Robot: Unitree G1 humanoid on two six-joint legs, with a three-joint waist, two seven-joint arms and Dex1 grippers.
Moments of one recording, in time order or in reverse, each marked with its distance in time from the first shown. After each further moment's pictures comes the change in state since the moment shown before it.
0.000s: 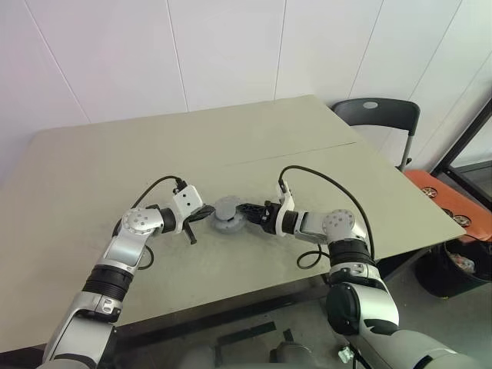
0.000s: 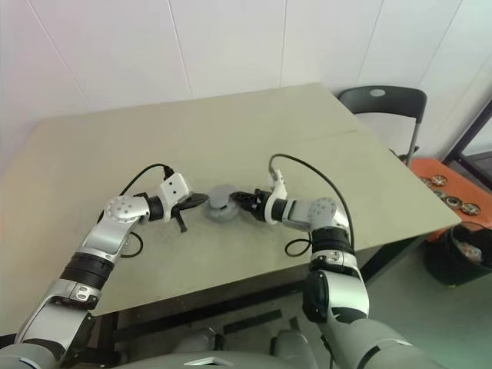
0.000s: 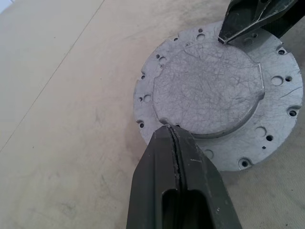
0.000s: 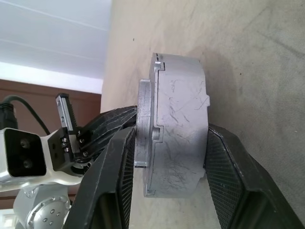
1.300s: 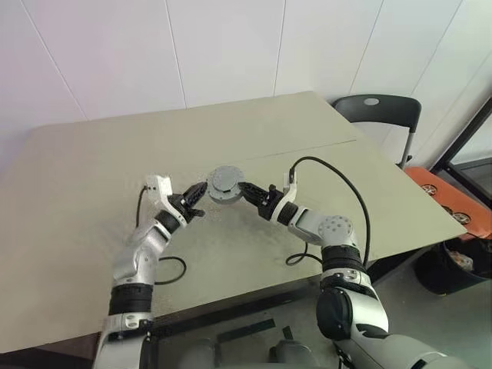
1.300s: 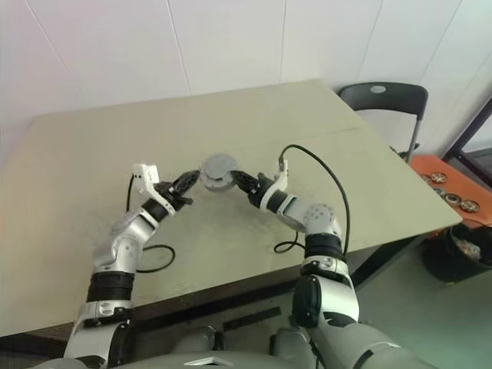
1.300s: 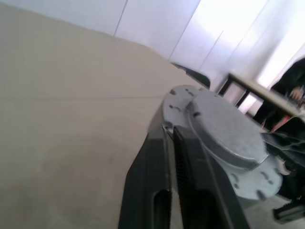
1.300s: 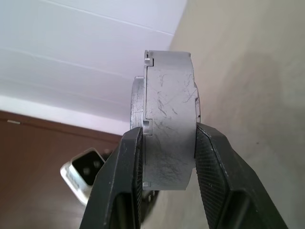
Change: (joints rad) left arm 0.136 -0.408 0.419 -0.169 -0.573 0.398 0.286; right arm 0.019 0.078 -0.088 -0.003 0.118 -0.217 0.013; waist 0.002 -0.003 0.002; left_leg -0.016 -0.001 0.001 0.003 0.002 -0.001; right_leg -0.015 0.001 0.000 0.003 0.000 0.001
